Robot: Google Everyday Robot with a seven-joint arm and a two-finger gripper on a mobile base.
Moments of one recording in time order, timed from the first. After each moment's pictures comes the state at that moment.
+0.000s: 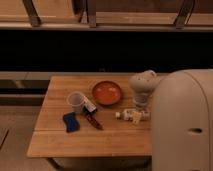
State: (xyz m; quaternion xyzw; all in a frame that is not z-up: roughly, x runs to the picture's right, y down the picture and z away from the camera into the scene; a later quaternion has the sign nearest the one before) arm 0.203 0.159 0.837 -0.38 0.13 0.21 0.89
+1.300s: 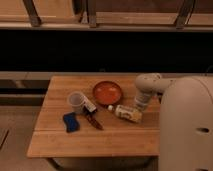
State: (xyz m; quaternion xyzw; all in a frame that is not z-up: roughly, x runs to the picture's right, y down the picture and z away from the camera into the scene) arm 0.187 0.142 0.835 -0.38 0.05 0.22 0.90
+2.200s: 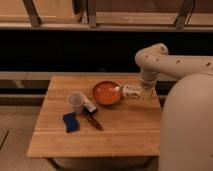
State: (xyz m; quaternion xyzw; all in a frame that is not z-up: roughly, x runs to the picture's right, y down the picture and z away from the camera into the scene) arm 0.232 0.020 0.790 -0.29 0.13 0.19 0.93
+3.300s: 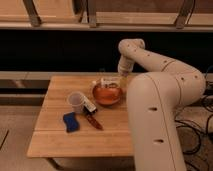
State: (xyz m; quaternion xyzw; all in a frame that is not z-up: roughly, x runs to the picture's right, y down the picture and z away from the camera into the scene) arm 0.104 -0.044 0.897 -0.31 -0.07 0.03 0.95
